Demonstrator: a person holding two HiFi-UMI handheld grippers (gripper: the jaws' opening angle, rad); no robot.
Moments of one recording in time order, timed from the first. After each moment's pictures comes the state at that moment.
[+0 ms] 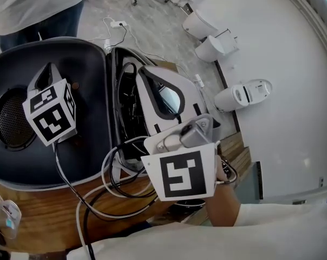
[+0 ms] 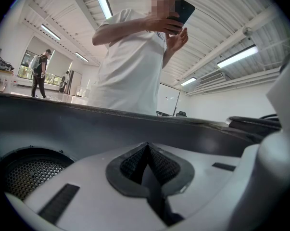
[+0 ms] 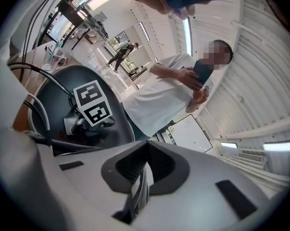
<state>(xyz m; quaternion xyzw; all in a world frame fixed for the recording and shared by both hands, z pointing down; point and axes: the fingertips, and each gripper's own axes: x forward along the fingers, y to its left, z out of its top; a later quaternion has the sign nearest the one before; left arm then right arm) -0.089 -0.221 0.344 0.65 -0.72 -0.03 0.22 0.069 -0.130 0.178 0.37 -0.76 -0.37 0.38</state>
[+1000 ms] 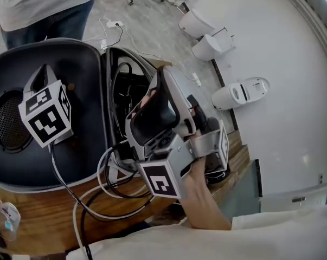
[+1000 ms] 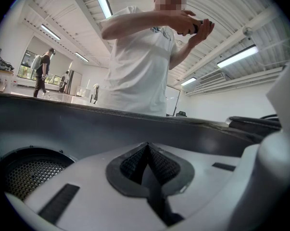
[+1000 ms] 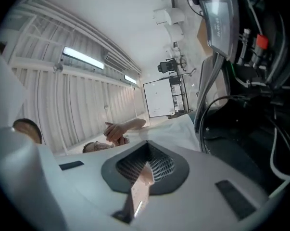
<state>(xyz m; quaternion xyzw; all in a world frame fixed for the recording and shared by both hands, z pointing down) -0.089 -0.221 0.344 0.65 -0.72 -0.03 0.22 0.128 -0.146 0.159 0.26 -0.63 0.57 -0.46</state>
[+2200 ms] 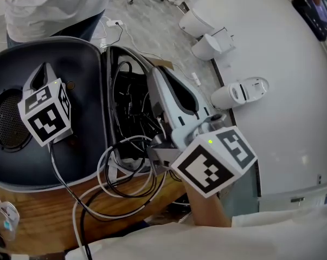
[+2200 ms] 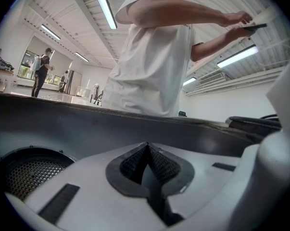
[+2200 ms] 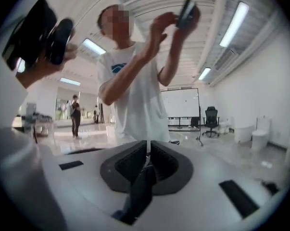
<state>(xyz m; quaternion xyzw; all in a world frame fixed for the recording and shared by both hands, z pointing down) -0.090 -0.221 0.344 0.65 -0.72 -0.03 0.22 0.105 -0.138 0.153 0.50 -0.86 0.04 0.09</state>
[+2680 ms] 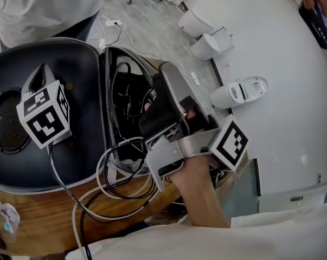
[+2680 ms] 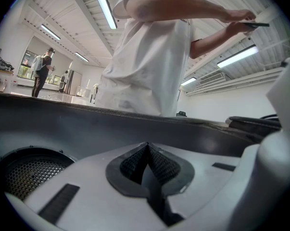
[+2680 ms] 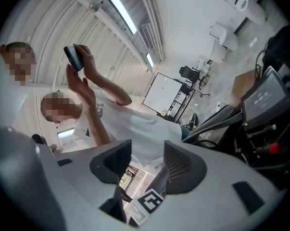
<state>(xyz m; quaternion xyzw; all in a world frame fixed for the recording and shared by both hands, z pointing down) -0.090 -0.220 0.344 0.65 -0.72 -0.03 0.22 0.129 -0.148 0.164 0.41 -0.77 0.42 -0.24</state>
